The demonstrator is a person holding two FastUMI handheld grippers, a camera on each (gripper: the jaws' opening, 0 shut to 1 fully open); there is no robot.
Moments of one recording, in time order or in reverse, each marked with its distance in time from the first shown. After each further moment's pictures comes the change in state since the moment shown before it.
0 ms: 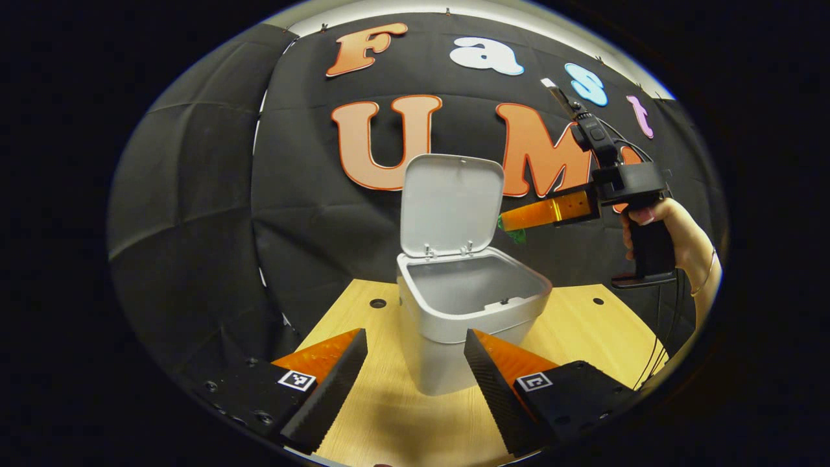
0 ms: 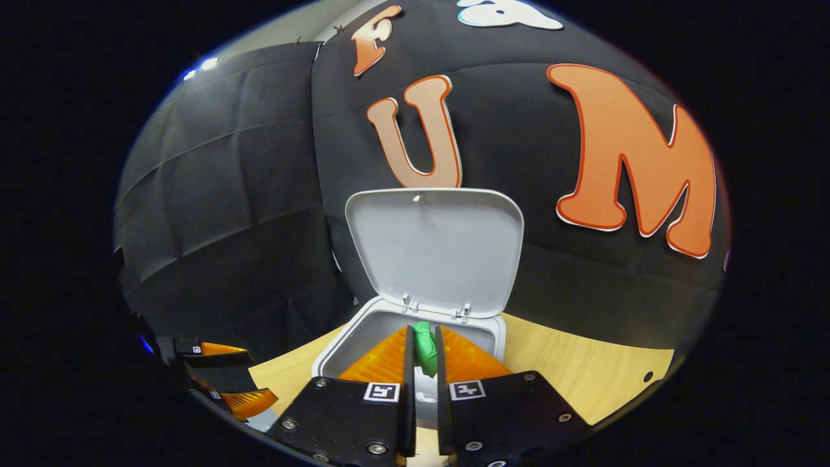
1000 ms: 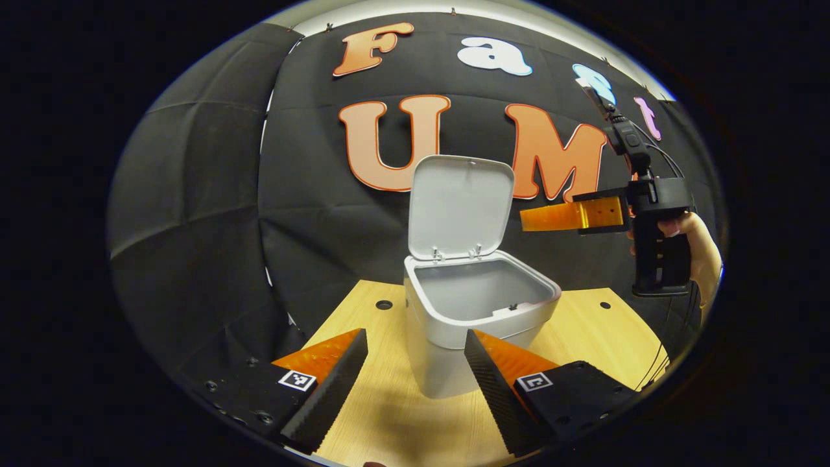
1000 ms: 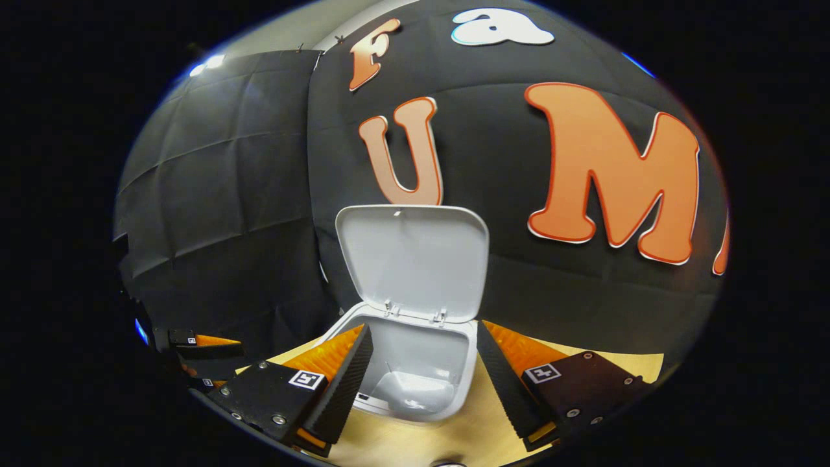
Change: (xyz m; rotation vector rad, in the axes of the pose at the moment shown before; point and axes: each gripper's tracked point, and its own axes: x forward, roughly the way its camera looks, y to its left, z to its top) left arm 0.008 -0.019 0.008 -0.001 -0.005 0.006; right arm -0.052 -0.035 0.014 -0.013 -0.104 -0.086
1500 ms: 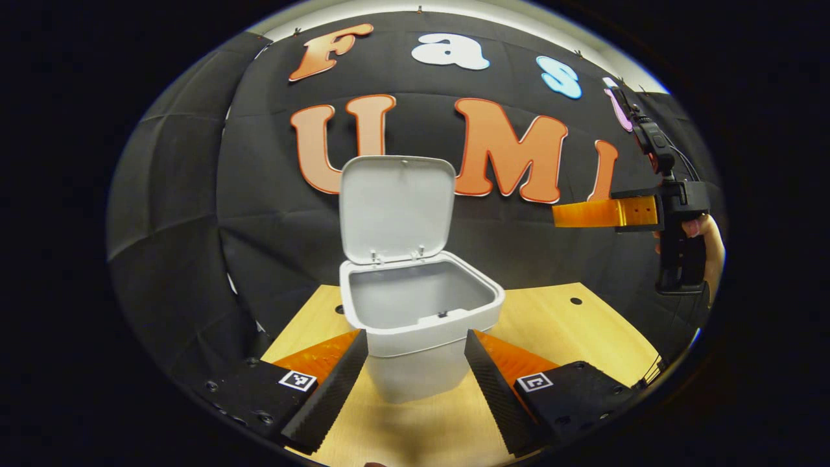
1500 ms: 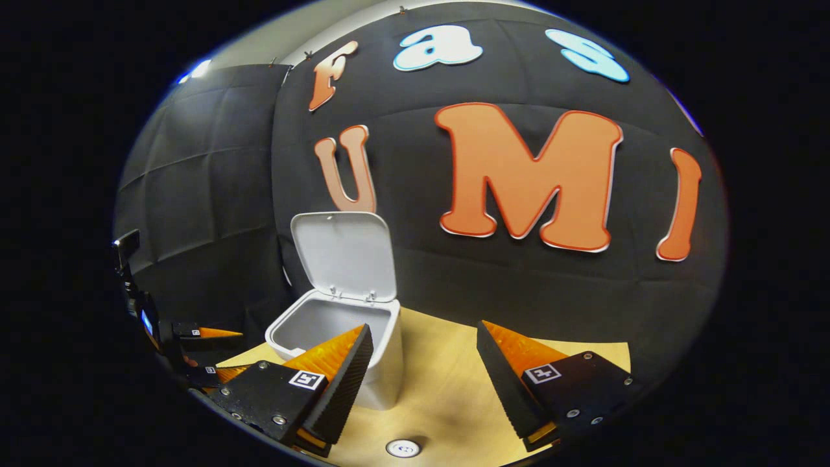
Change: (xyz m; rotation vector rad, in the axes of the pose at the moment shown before) left arm 0.009 -0.091 0.001 0.050 -0.002 -0.138; right arm -0.102 -0.093 -0.022 0.050 -0.039 -0.182
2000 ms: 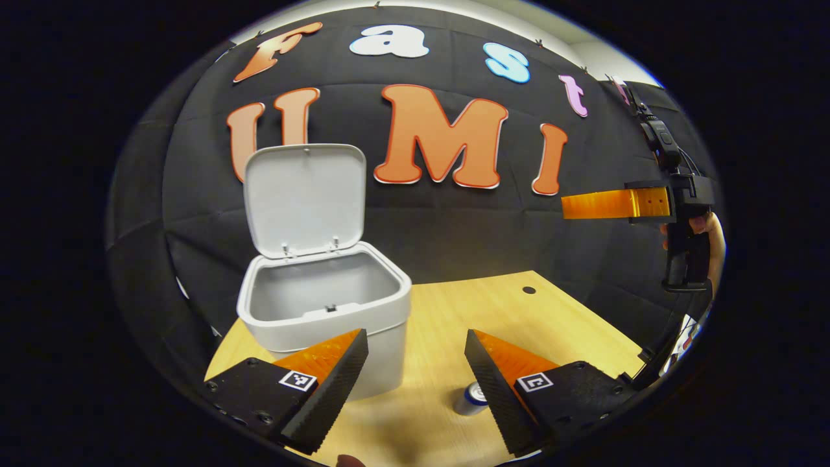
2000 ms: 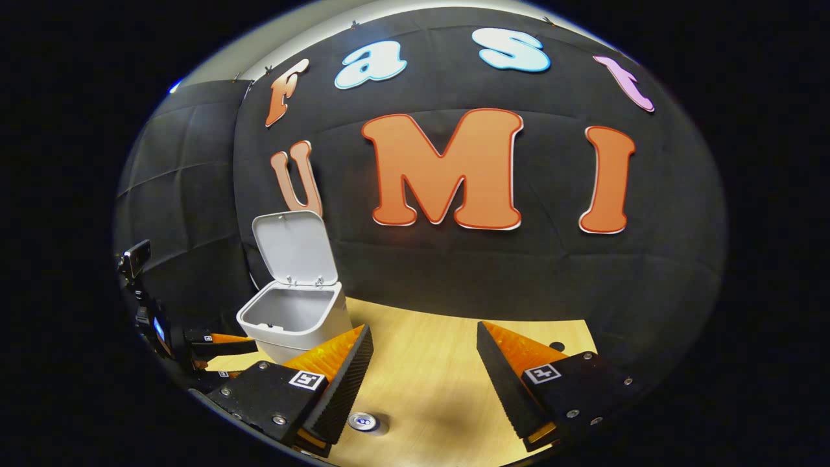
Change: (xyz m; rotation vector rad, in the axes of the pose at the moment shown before) left arm 0.013 -0.117 -0.030 0.050 0.035 -0.219; right arm -0.078 -0.088 -0.036 0.069 0.001 -0.175
